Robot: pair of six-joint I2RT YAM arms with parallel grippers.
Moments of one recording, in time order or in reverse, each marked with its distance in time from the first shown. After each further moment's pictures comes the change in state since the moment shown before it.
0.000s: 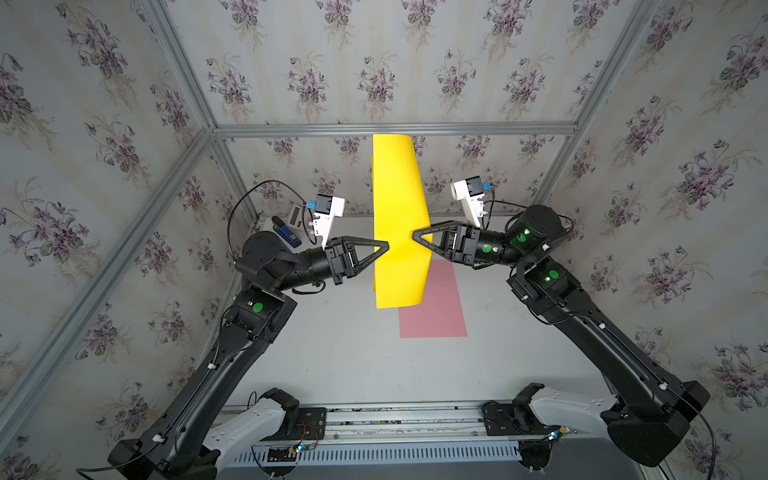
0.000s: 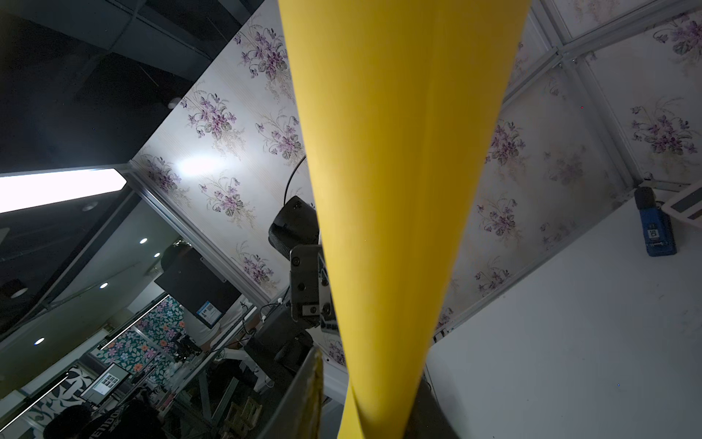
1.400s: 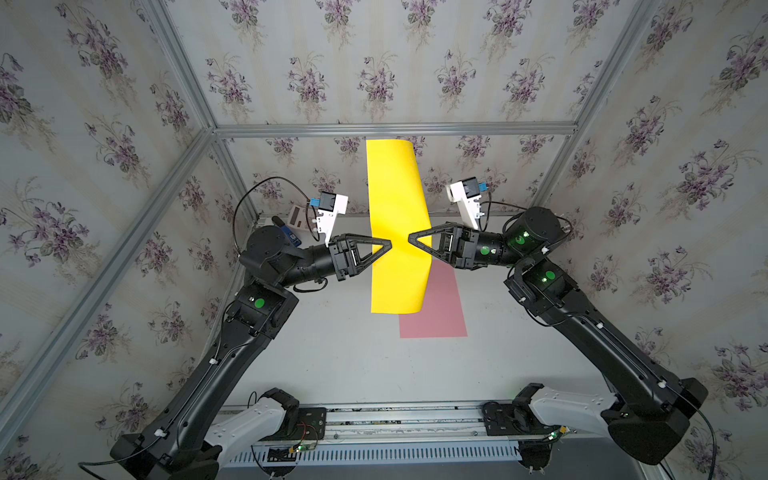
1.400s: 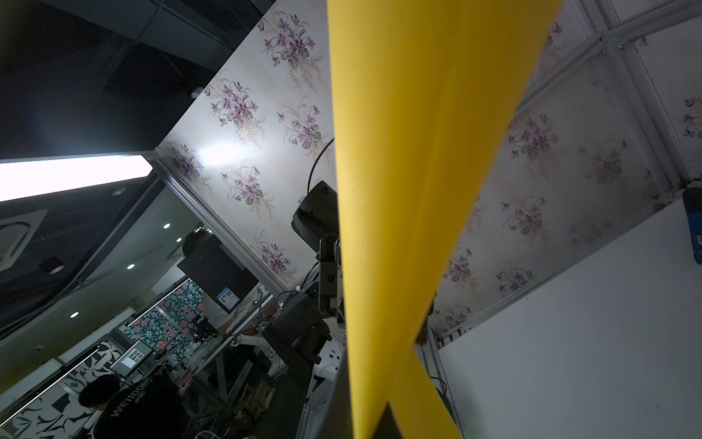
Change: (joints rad) left arm -0.004 0.029 0.034 -0.047 -0.011 0.011; right arm 0.043 0.013 0.010 0.031 -0.030 0.013
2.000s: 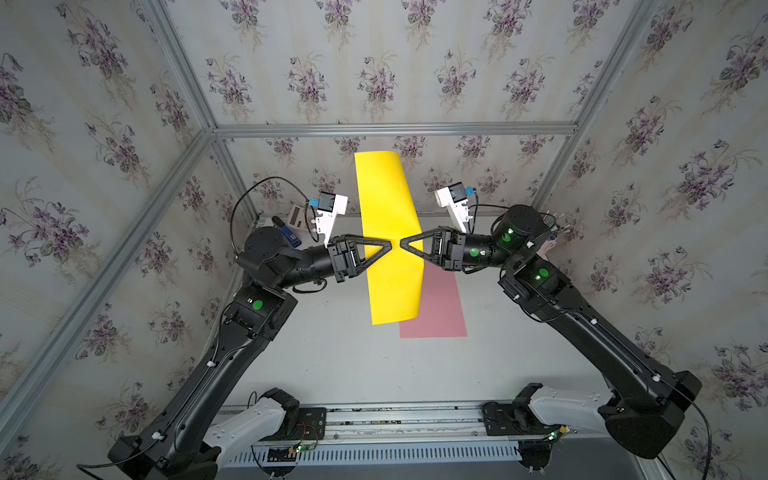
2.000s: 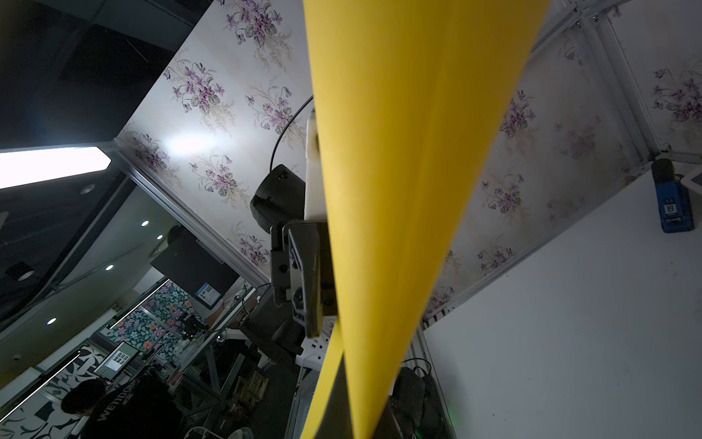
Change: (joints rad) left arm -0.007 -0.011 0.006 -0.008 0.000 0.000; right arm 0.011 0.025 0.011 -0.108 0.032 -0.074
